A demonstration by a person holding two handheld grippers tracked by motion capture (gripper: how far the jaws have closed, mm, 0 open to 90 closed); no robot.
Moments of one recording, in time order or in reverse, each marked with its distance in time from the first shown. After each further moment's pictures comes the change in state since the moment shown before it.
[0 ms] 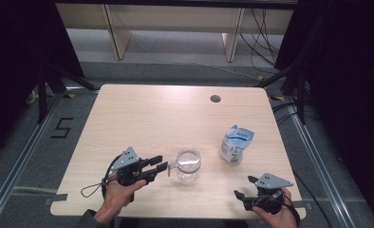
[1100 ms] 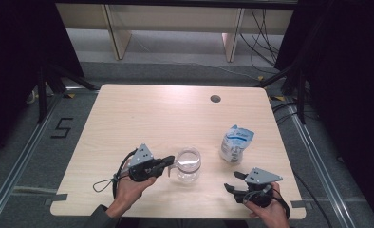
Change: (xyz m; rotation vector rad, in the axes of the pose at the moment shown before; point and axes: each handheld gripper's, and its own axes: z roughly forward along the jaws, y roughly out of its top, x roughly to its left) left arm -0.012 0.006 0.028 0.055 0.032 0.073; right arm 0.009 0.022 0.019 -0.067 0.066 -0.082
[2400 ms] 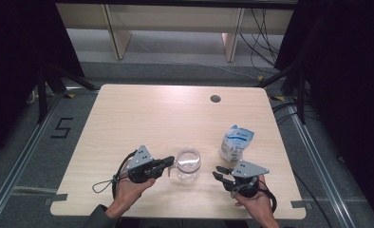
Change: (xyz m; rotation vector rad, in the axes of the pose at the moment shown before) left arm 0.000 -0.004 -0.002 -0.020 -0.012 0.020; right arm 0.010 0.031 0.028 -0.098 0.059 -0.081
